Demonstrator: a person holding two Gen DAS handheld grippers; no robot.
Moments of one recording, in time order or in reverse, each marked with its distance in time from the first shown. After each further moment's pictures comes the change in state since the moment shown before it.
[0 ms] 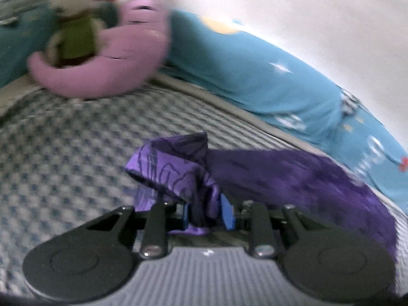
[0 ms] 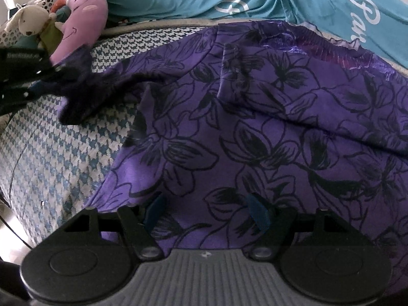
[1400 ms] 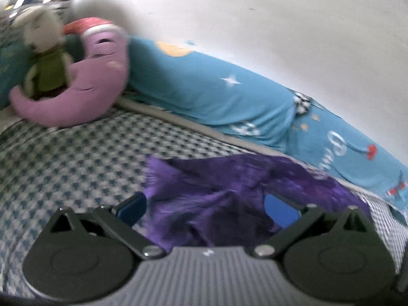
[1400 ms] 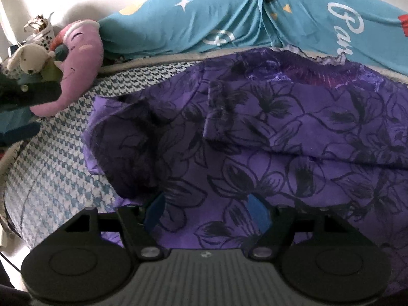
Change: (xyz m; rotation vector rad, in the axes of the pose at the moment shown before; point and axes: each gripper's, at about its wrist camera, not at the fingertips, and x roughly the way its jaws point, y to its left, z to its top) left arm -0.045 -0.027 -0.005 0.054 -0.102 -0.029; right arm -0.017 -0.018 0.013 0.069 -0.140 0.064
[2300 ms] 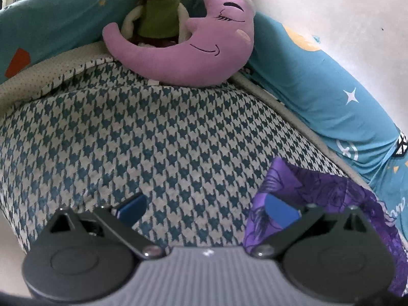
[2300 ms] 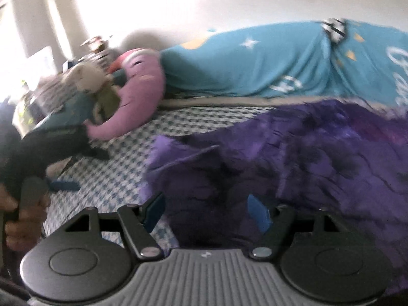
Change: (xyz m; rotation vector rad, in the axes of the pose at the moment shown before) left arm 0.029 0.094 0.012 -0.308 0.127 0.292; right arm 0.010 0.042 0.015 -0.142 -0.195 0.249
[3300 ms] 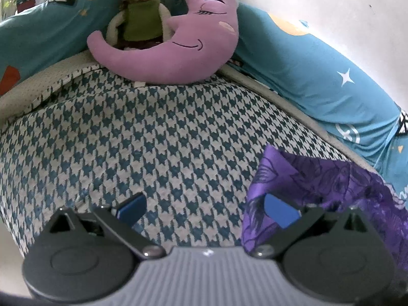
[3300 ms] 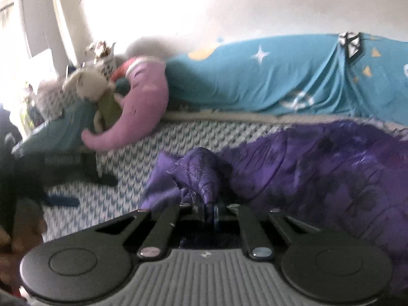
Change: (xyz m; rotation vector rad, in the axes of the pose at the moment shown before) left arm 0.011 -0.022 -0.009 0.103 0.000 0.036; right arm 0.026 -0.005 0.018 0.002 -0.086 -0.007
